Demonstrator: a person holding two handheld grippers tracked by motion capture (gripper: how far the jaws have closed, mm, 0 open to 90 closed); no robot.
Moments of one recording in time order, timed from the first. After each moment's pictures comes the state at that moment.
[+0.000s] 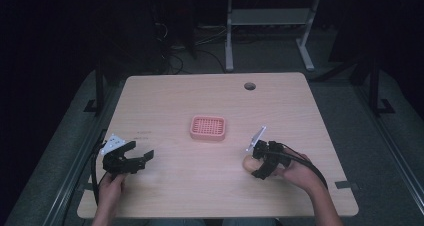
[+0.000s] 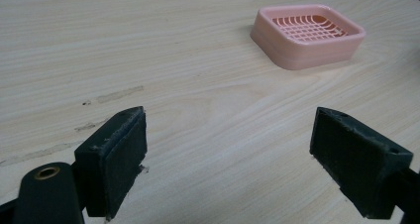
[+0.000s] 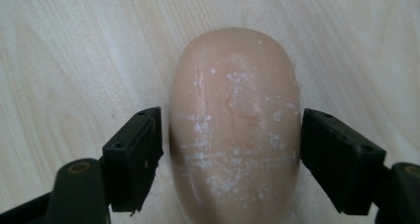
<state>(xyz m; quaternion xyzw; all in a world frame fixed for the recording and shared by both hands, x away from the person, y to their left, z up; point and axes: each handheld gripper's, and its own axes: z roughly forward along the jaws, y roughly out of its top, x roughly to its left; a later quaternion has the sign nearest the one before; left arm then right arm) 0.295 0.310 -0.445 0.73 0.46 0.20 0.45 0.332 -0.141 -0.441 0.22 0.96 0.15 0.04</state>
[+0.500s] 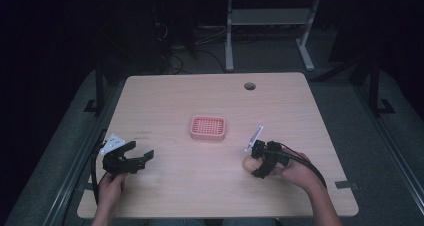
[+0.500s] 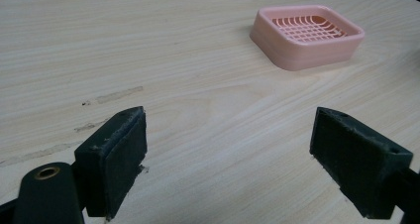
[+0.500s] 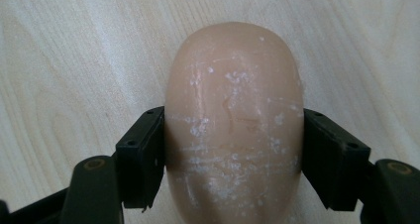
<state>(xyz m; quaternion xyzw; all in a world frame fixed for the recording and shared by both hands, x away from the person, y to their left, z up) 0.295 0.310 -0.445 0.73 0.46 0.20 0.46 0.336 -0.138 -0.445 0.21 0.97 0.13 0.03</state>
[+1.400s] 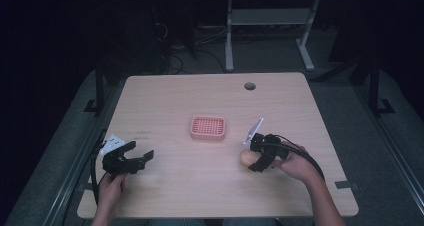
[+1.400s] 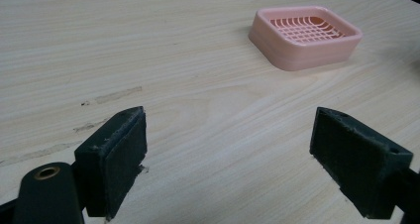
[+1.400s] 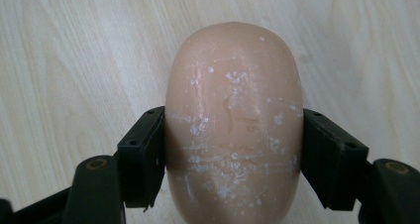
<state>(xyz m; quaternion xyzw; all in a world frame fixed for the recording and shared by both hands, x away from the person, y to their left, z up) 0.294 0.310 -0.444 0.73 0.46 0.20 0.46 0.348 -0.134 -0.424 0.19 0.97 0.16 0.02</state>
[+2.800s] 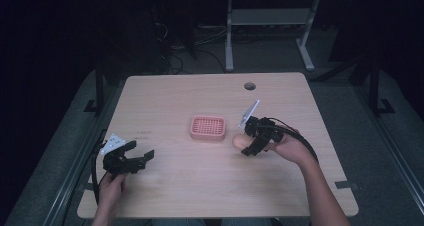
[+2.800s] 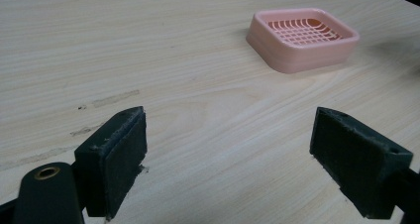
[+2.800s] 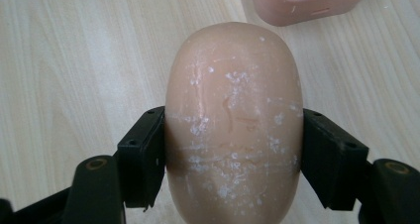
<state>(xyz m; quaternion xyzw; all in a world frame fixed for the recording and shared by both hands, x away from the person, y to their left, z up) 0.295 0.308 -0.444 0.73 0.46 0.20 0.46 0.381 -0.121 -0.392 0.17 0.96 0.20 0.02</state>
